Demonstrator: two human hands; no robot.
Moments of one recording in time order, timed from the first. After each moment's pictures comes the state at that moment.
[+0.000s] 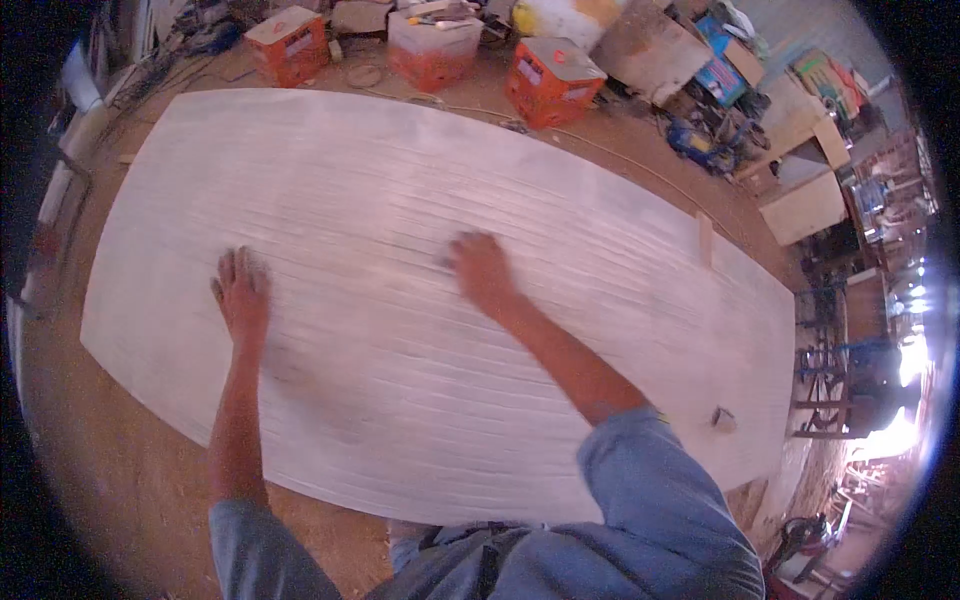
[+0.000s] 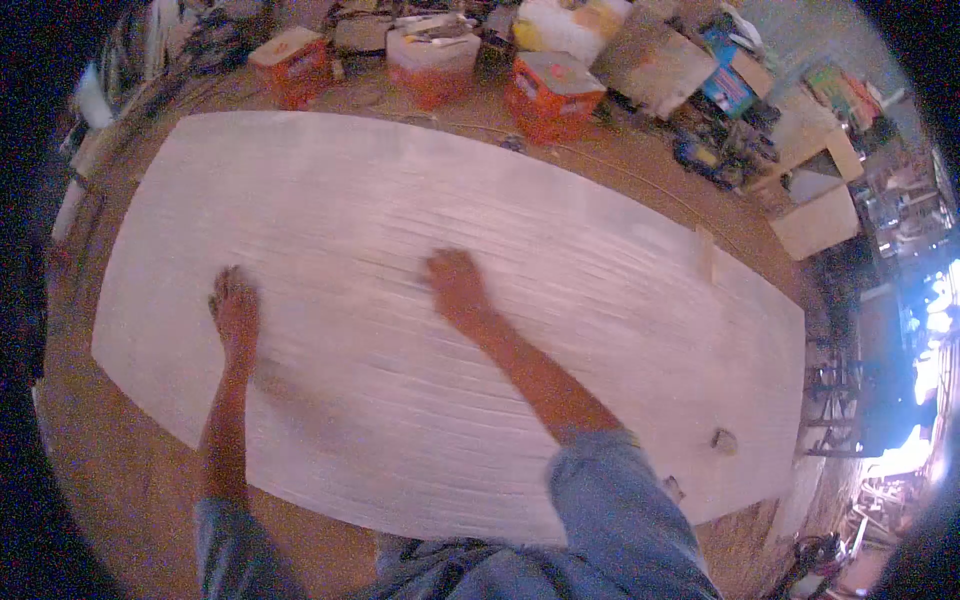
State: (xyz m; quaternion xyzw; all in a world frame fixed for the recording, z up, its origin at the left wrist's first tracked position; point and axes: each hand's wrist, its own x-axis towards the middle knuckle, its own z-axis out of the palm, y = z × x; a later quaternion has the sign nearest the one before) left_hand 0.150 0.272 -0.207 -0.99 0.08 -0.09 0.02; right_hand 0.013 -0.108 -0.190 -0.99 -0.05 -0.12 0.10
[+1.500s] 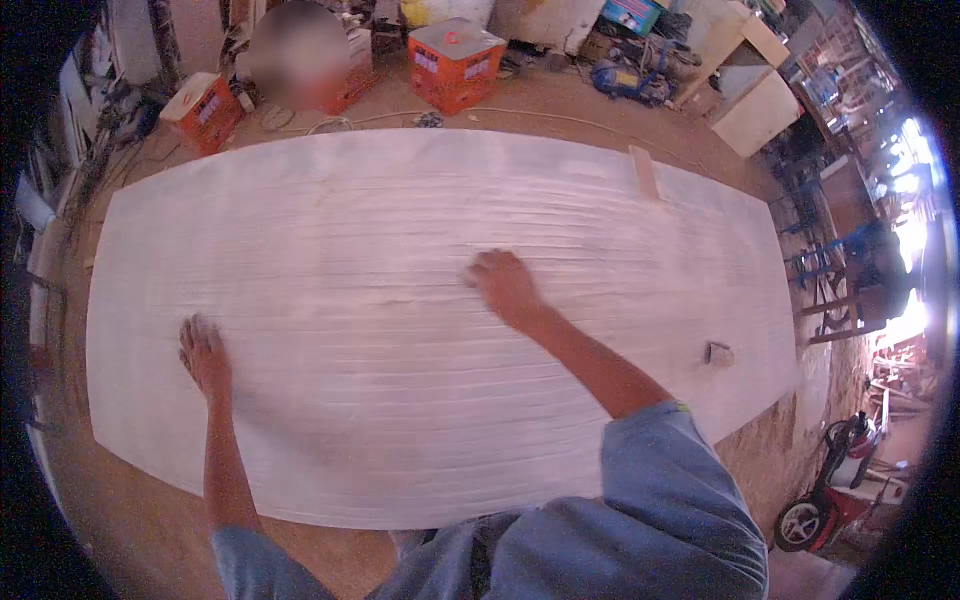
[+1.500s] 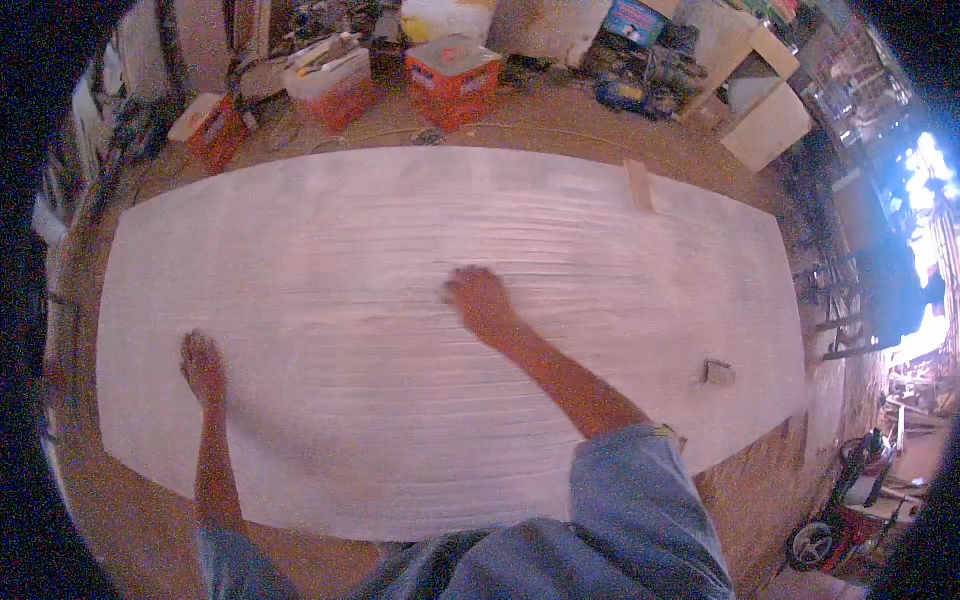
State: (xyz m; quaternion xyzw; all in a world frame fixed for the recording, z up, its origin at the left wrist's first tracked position) left_hand 0.178 0.300 -0.248 -0.95 0.16 -0.15 -0.20; right_hand -0.116 -0.220 -0.167 -1.00 0.05 -0.03 0.07
